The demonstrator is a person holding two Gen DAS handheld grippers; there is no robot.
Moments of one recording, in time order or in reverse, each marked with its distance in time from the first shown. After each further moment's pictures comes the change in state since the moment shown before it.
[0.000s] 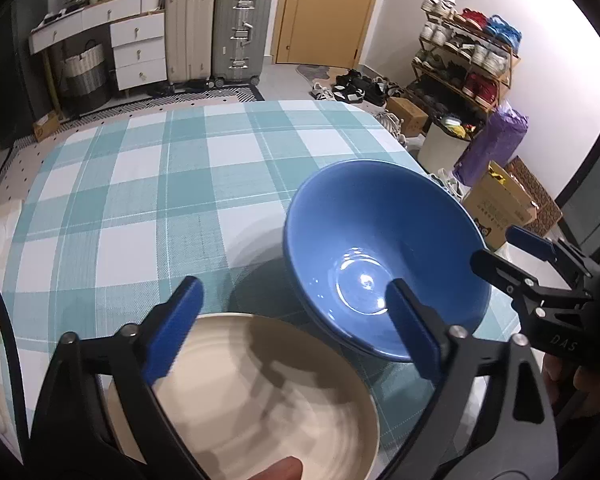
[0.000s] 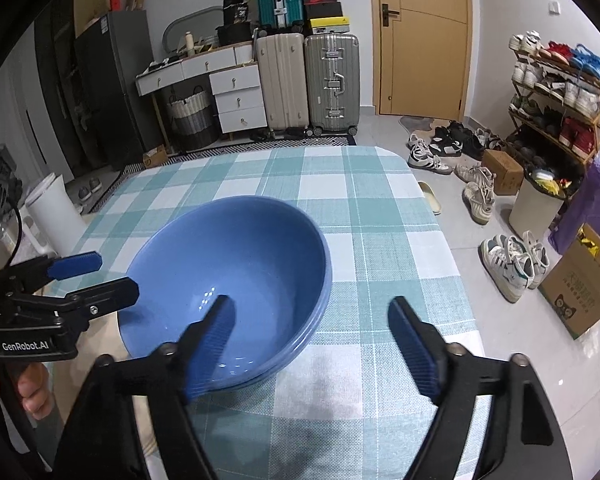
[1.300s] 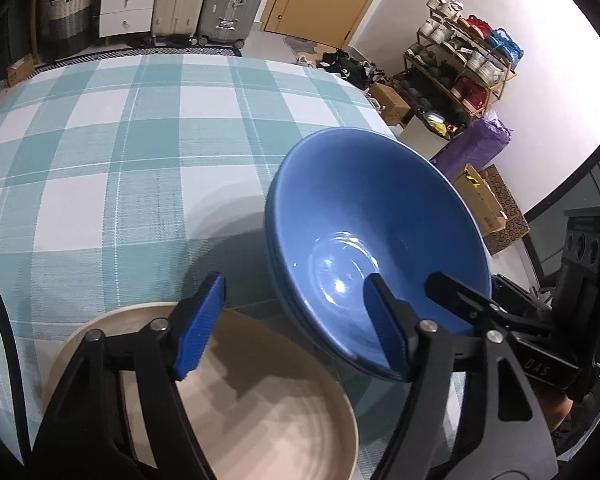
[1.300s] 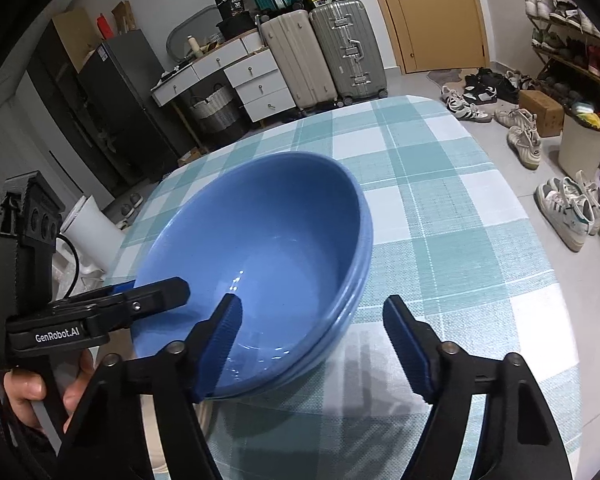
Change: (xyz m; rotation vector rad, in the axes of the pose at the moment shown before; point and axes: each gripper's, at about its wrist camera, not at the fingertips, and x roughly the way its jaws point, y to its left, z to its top) left arm 0.054 0.010 -0.004 -0.117 0.112 -0.163; right arm 0.041 -0.007 -0.018 0.152 0.091 0.230
